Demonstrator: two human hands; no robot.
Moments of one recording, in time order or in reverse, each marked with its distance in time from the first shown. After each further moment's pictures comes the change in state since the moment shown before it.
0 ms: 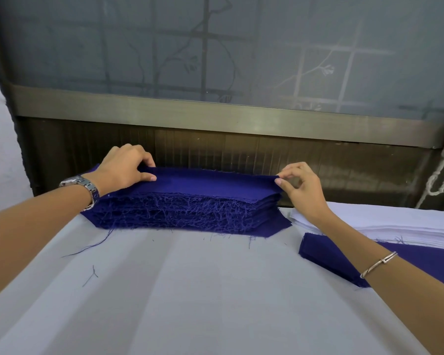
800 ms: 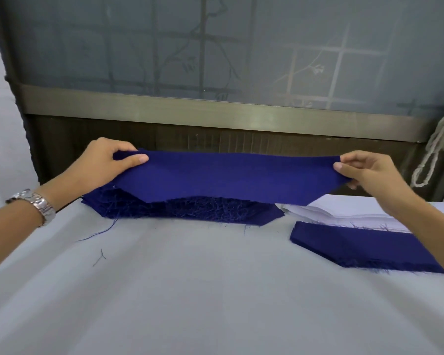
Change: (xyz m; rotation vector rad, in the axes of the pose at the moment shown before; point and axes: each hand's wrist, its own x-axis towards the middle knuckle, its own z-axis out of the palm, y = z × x) left_hand -0.064 0.005 -0.043 -0.551 0.097 -0.010; right_hand -0.015 -0.014 -0.133 0.185 -0.037 0.254
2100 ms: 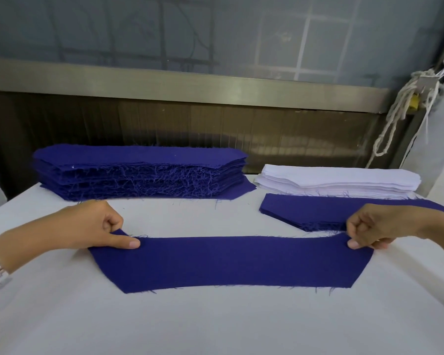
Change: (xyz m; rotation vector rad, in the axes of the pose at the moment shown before) left_hand -0.087 0.024 0.062 0.198 -0.689 -0.193; right_hand -0.084 0.049 -0.090 -0.485 -0.917 0.610
